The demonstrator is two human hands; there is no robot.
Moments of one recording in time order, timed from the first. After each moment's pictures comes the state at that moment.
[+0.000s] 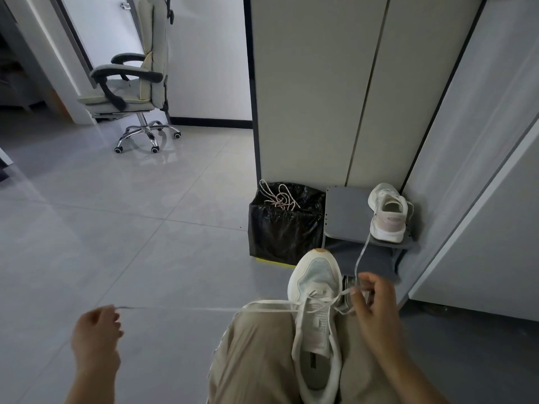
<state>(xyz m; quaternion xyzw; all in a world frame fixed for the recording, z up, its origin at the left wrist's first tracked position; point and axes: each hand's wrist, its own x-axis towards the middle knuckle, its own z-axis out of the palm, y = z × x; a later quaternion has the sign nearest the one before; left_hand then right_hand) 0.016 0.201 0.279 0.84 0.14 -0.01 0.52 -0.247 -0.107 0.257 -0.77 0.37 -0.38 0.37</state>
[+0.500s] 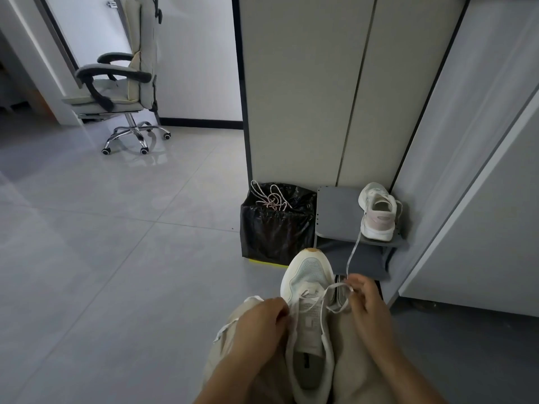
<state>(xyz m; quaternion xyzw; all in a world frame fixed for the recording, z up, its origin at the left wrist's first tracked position) -0.115 0.045 0.281 0.86 -0.42 -0.12 0.24 -0.252 -0.107 0.258 -0.74 0.38 -0.32 0.45</state>
